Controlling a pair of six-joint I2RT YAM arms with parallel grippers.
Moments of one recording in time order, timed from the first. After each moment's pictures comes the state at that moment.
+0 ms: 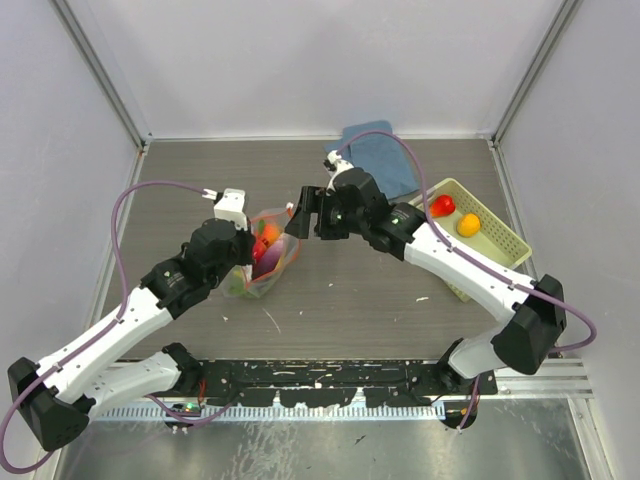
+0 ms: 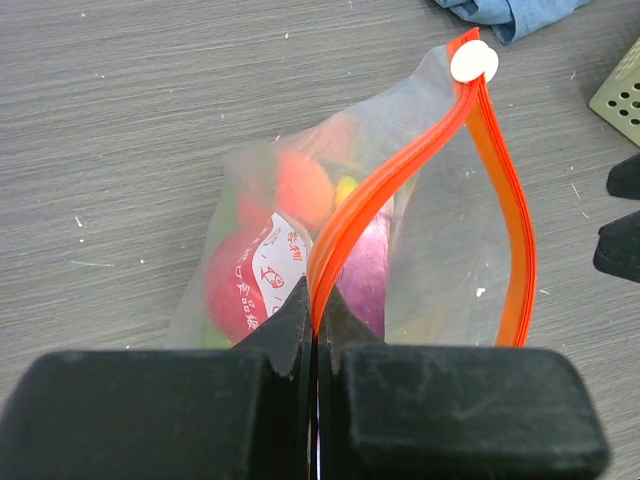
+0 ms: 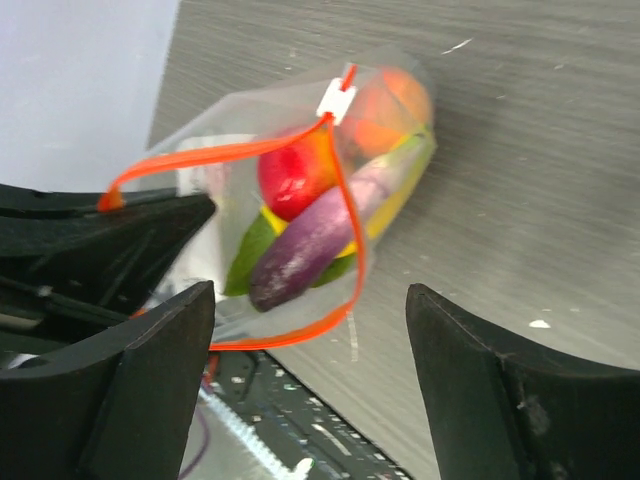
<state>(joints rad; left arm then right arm) -0.73 0.92 0.85 -0.39 -0.39 -0.33 0.79 1.44 1.31 -0.41 -0.11 0.73</state>
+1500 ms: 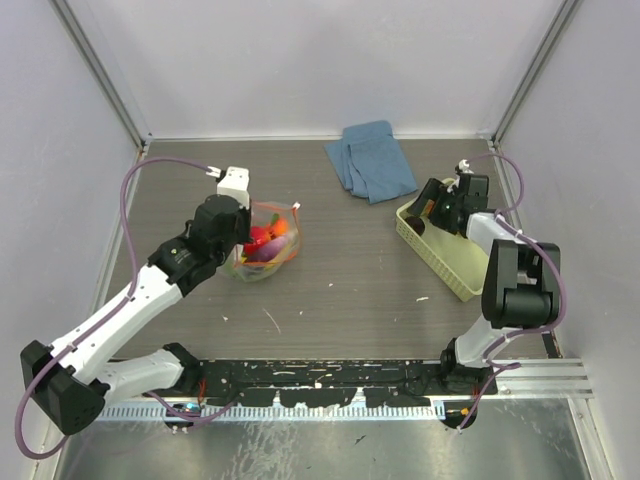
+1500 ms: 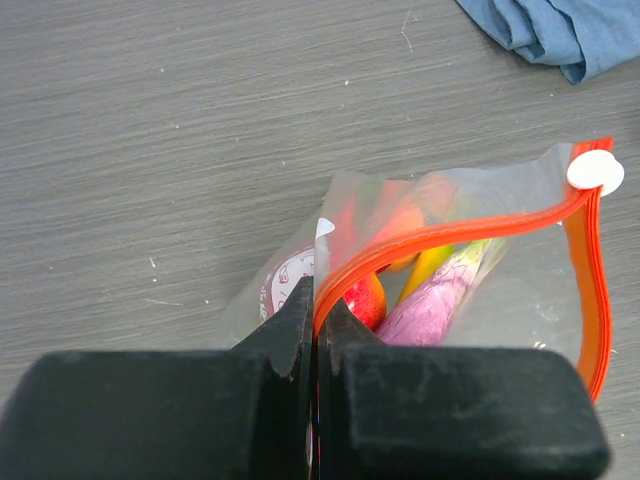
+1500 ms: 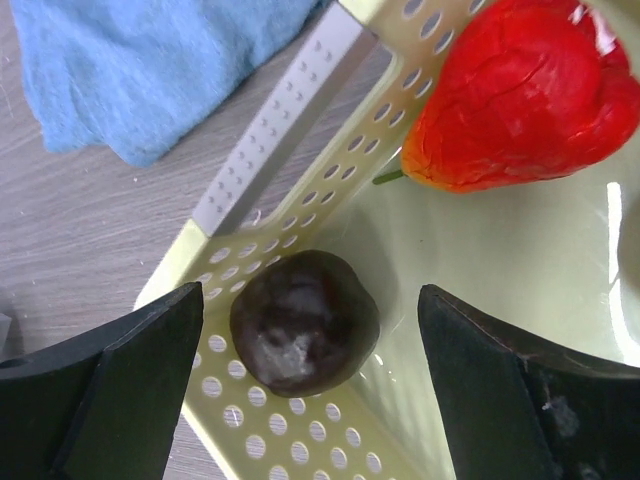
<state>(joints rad) -0.65 1.05 0.97 -0.37 -0.43 -0.20 -0.11 1.63 0.95 -0.07 -0.28 0.39</state>
